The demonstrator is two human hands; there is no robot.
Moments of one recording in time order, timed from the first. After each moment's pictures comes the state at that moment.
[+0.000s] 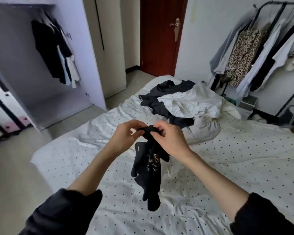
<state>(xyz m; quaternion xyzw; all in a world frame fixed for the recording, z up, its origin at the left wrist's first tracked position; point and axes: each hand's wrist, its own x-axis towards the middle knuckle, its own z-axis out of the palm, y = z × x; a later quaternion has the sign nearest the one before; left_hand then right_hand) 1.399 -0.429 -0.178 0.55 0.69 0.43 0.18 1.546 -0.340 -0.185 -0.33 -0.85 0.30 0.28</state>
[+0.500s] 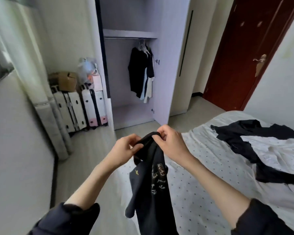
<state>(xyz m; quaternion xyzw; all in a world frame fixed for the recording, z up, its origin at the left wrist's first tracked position) 1.150 -0.687 -0.153 0.40 0.81 0.43 0.08 1.246 -0.540 -0.127 -0.16 -0.89 0.36 0.23</state>
